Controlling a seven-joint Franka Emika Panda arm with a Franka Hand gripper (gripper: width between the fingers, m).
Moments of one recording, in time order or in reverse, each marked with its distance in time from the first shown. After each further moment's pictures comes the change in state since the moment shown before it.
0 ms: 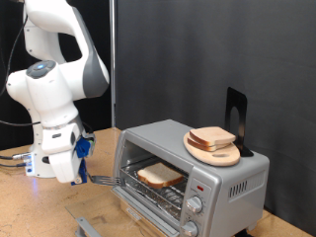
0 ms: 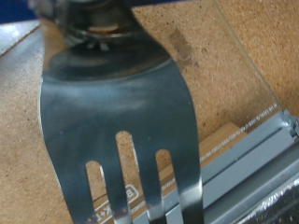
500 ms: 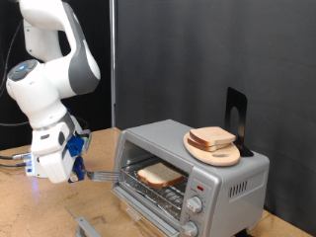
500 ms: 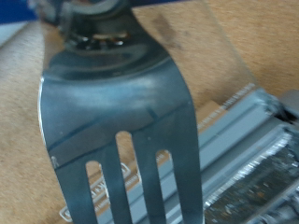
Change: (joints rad) arm -0.008 -0.005 -0.046 0.036 0.069 -0.115 -0.040
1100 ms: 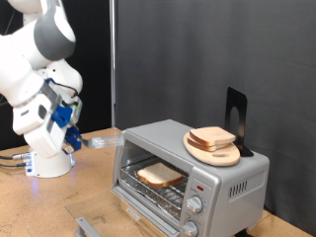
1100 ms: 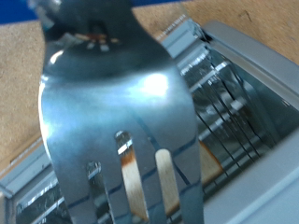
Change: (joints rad) arm -0.029 -0.056 -0.106 0.194 0.081 -0.382 -0.009
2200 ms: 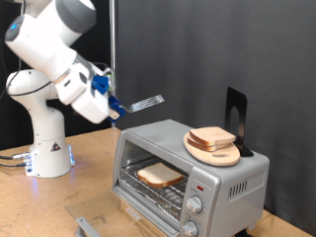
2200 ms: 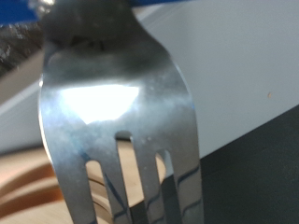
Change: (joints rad) arm 0.094 -0.177 0.157 -0.113 0.293 0.115 -0.017
